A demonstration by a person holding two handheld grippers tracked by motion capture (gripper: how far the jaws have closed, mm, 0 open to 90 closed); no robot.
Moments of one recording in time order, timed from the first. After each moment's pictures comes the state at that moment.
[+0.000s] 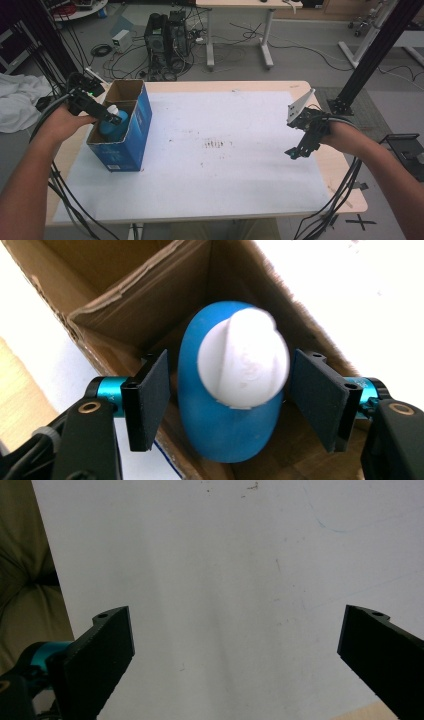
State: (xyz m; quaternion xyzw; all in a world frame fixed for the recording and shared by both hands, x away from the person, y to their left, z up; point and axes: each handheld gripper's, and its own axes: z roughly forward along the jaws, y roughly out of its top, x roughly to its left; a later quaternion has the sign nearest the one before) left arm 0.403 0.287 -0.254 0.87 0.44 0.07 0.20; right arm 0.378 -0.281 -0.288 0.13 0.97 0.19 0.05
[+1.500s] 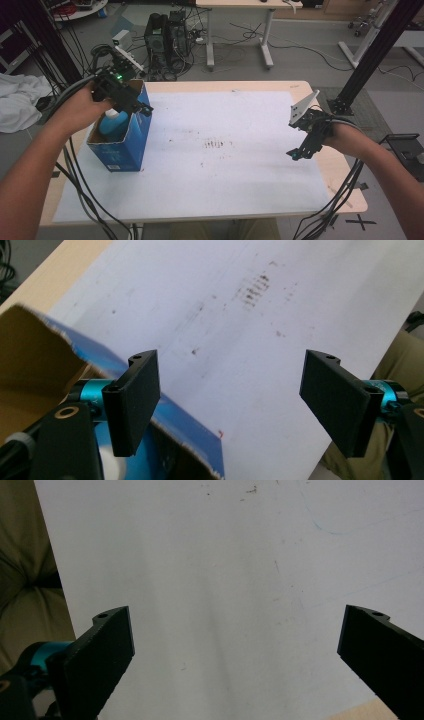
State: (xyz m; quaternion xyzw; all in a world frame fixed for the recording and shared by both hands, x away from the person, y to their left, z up) left arm 0.378 0.184 -0.180 0.91 0.32 0.08 0.24; right arm 0.371 -0.285 -0.285 0.13 0.97 0.20 0.06
